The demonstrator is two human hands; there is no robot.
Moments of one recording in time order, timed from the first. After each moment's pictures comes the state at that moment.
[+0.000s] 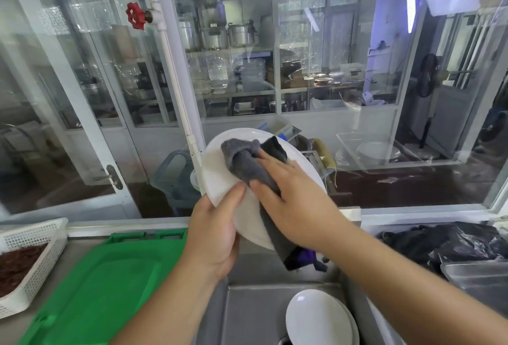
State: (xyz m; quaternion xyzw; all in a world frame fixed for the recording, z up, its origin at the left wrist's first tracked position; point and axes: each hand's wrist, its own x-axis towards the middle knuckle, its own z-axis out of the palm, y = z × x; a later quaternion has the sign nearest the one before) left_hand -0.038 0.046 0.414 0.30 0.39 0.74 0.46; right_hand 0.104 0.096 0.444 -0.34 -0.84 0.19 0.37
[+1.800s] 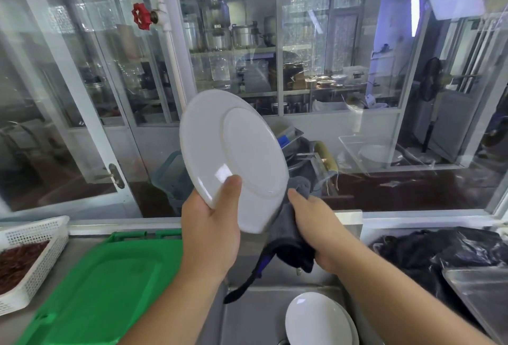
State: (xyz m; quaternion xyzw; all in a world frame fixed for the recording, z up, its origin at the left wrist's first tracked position) left_hand -0.042 0.033 0.418 0.44 0.45 0.74 0.22; right_hand 0.108 0.107 0.405 -0.55 -0.52 0.54 0.36
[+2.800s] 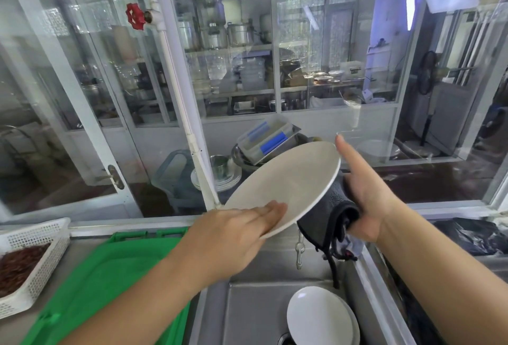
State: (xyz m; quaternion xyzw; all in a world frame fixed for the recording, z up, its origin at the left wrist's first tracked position) left_hand -0.064 0.027 0.417 0.84 0.44 0.19 -0.27; right_hand 0.177 0.126 0.435 -0.32 -0.36 0.79 0.38
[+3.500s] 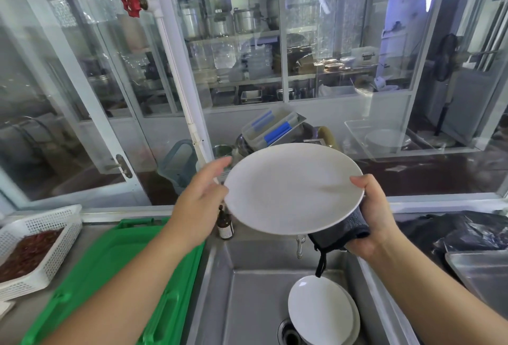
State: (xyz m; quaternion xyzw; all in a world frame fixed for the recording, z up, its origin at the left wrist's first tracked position) left_hand -0.076 0.048 0.411 0.55 0.61 0.50 0.26; right_hand 0.199 0.134 0.365 -0.30 -0.26 0.77 0.49
